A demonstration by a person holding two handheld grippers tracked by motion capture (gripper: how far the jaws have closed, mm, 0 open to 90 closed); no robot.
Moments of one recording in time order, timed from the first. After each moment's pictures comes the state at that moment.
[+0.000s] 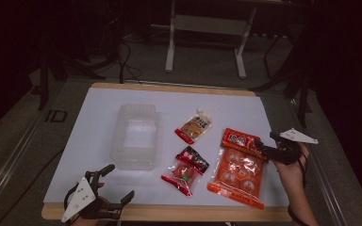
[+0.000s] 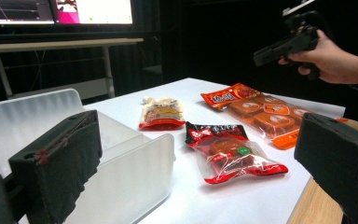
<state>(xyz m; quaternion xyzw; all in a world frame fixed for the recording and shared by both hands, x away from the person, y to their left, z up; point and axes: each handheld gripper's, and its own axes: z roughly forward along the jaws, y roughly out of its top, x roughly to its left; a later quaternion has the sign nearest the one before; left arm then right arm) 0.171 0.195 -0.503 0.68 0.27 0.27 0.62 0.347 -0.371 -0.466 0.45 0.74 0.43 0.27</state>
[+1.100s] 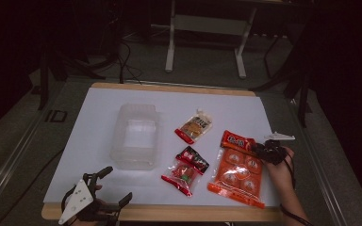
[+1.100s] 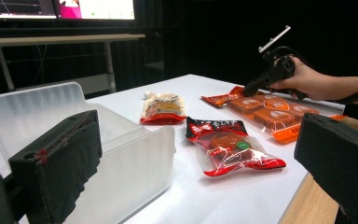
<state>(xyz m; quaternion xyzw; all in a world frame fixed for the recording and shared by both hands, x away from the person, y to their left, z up) 0.166 0.199 -0.503 0.68 0.28 0.27 0.62 0.382 -0.369 -0.531 0.50 0.78 0.32 0.21</state>
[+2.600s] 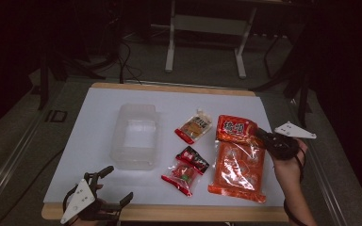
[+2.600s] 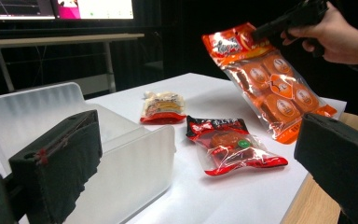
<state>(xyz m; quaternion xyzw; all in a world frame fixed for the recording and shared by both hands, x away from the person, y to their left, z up) 0.168 0.198 -0.505 0.68 0.28 0.27 0.62 0.330 -0.333 -0.418 0.40 0.75 0.43 0.30</state>
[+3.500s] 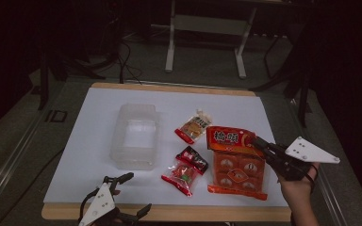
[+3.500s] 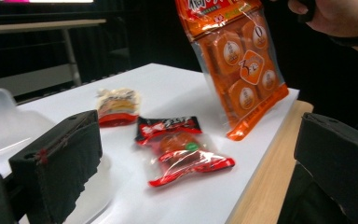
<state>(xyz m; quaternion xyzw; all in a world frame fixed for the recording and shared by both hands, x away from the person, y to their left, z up) 0.158 0.150 -0.485 0.73 0.23 0.23 0.61 0.252 -0.308 -0.367 0.27 0.75 0.52 0.30</state>
